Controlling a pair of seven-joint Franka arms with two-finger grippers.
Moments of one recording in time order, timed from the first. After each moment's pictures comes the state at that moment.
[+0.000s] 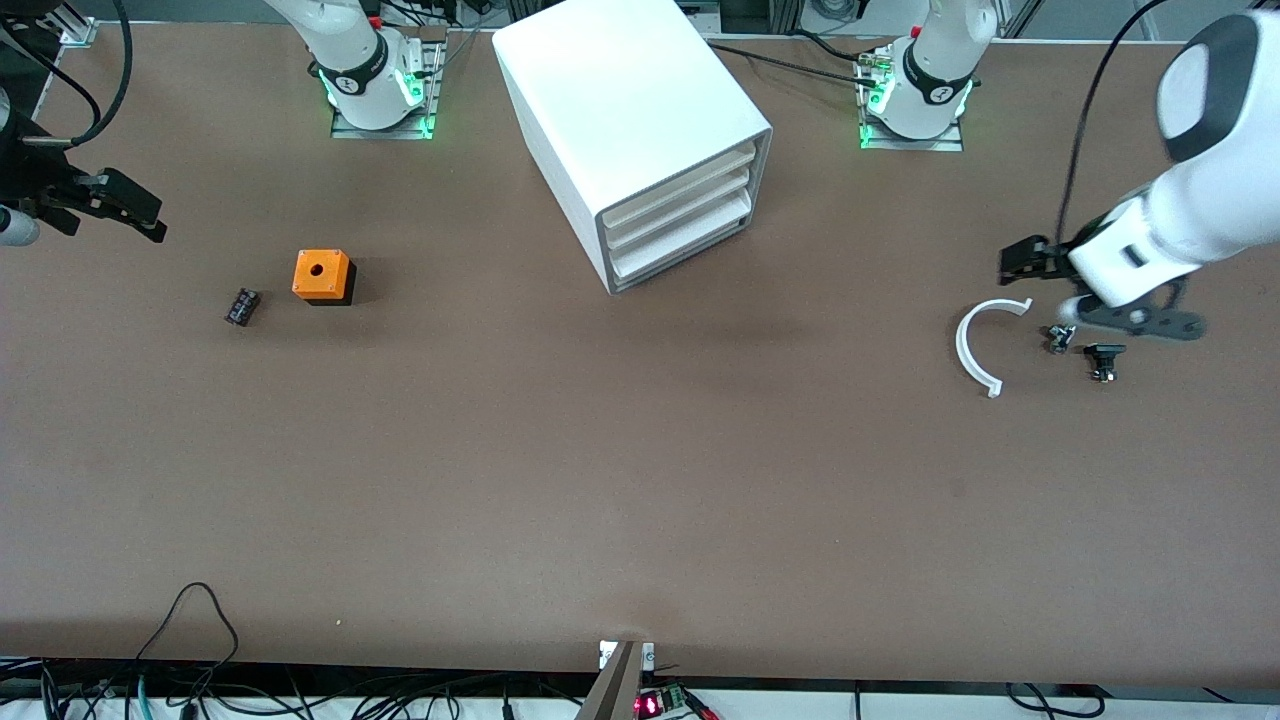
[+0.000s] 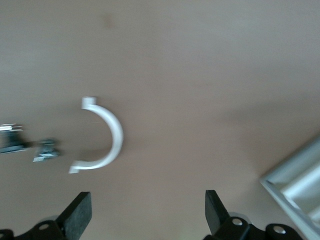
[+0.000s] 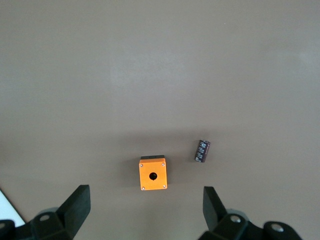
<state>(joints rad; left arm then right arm) 0.10 0.10 -0.20 -1.78 -0.11 1.67 0.09 -0.02 -0.11 -0.01 -1.78 -0.04 1.70 0.03</state>
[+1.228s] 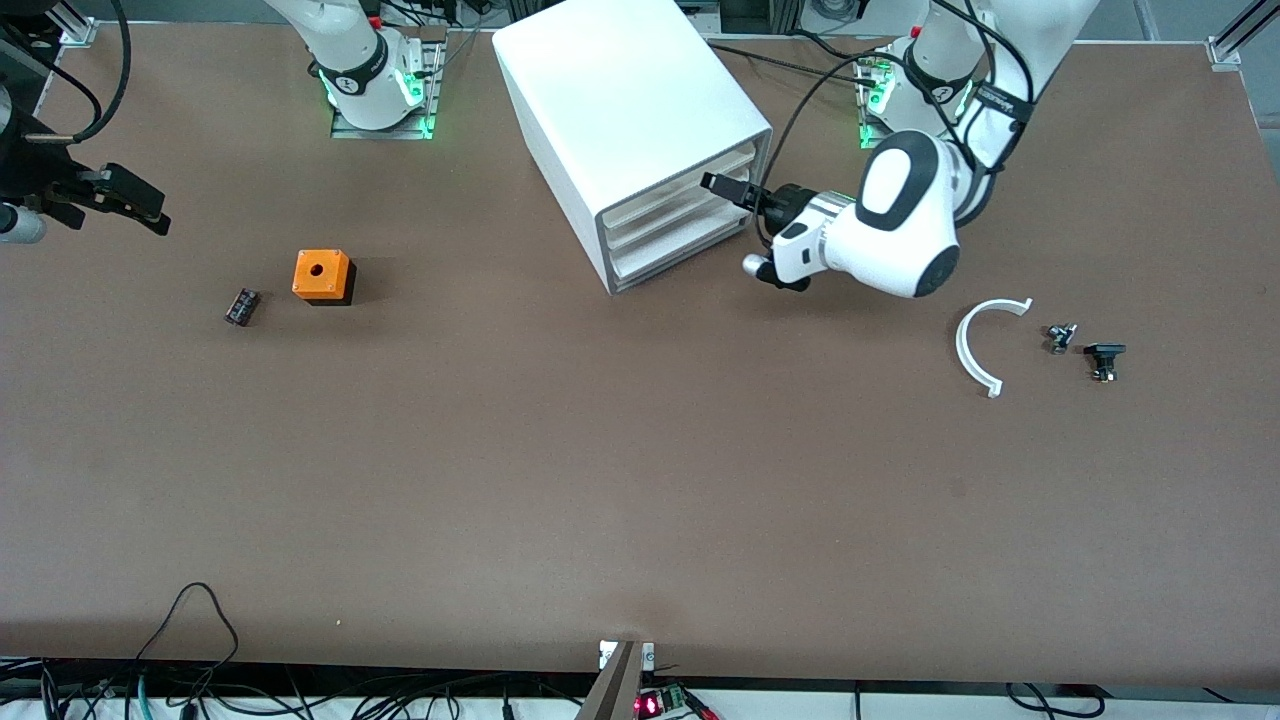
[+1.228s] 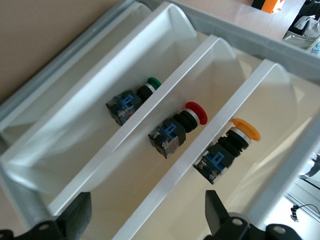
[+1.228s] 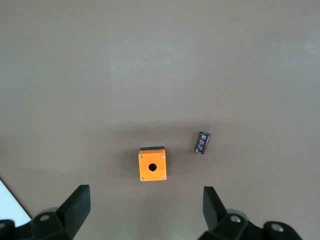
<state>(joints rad) 0.06 0.27 -0.57 -2.15 -0.93 1.84 0.13 -0.02 -0.11 -0.02 -1.78 -0.04 1.66 0.02</state>
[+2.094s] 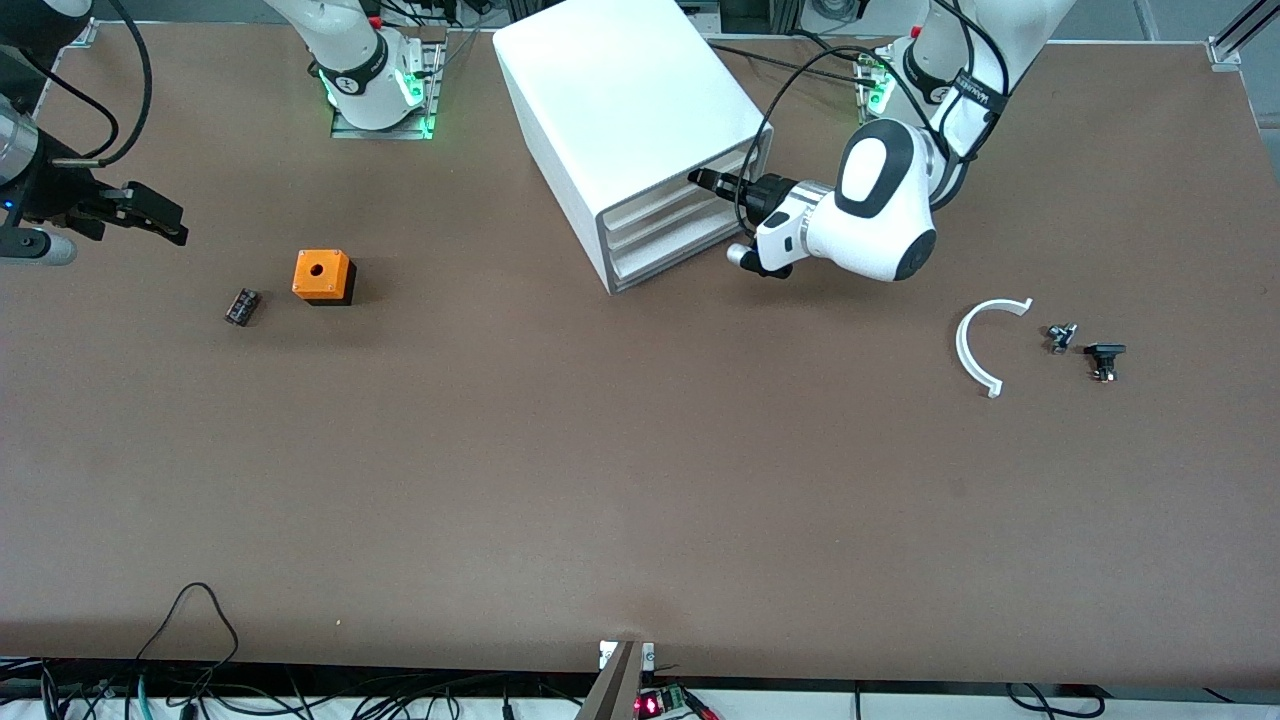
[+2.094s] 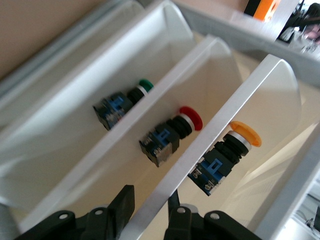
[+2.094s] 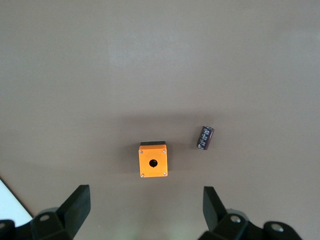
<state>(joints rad) 0.10 0.27 -0.60 -2.19 -1.00 1.89 0.15 -0.02 -0.07 -0.01 -1.79 -0.04 1.65 0.01</state>
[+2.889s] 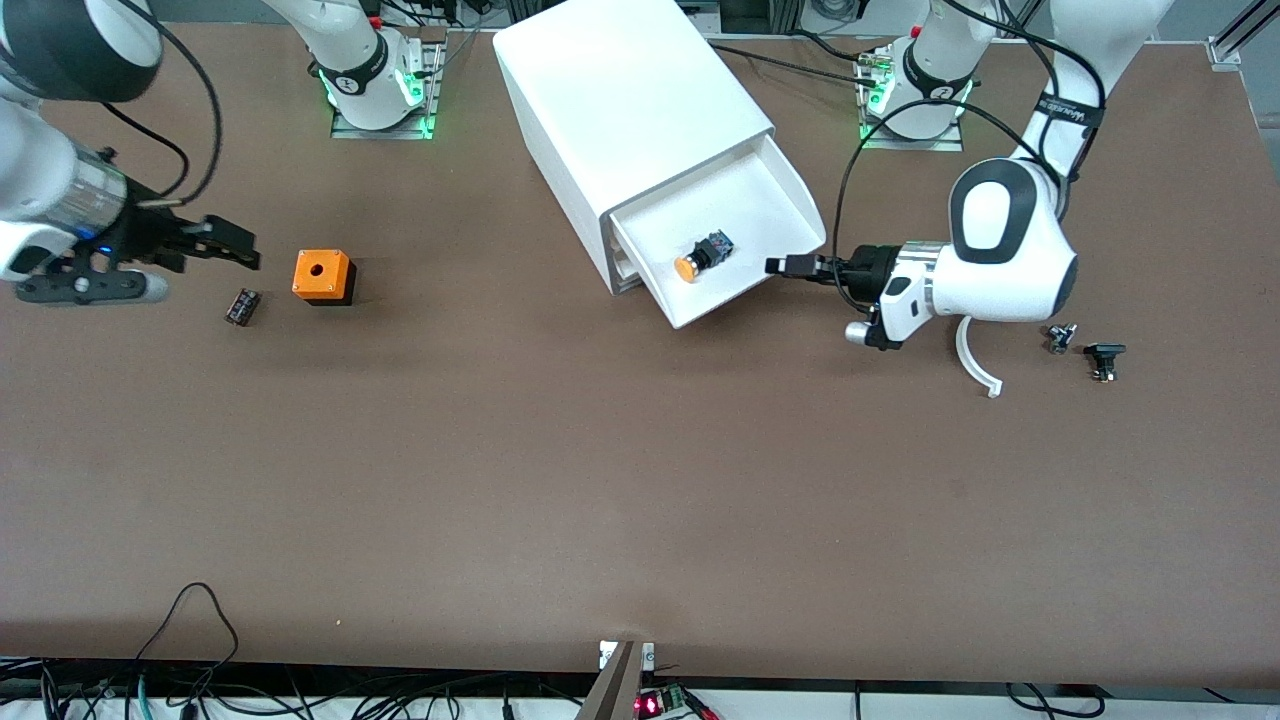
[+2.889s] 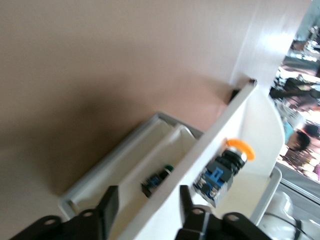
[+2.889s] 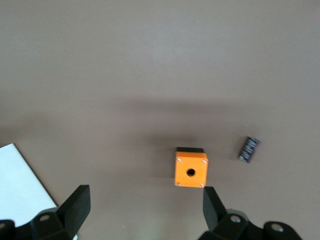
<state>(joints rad) 0.19 0.25 -0.42 -2.08 -0.90 1.96 0.22 0.09 0.04 0.00 -1.79 0.06 1.71 0.01</state>
